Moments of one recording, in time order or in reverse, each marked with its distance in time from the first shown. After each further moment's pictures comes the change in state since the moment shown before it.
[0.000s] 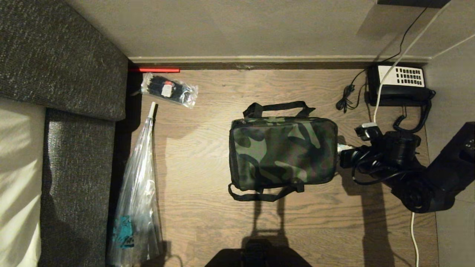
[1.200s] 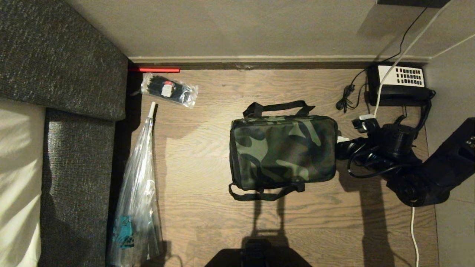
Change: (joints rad) left arm 0.000 0.000 0.000 0.000 0.000 0.000; right arm 0.038 -0.011 -0.054 0.000 -0.001 0.000
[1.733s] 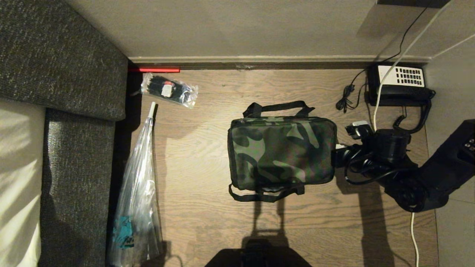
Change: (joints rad) left arm 0.000 0.000 0.000 0.000 0.000 0.000; right arm 0.042 -0.011 0.042 0.057 -0.019 -0.005
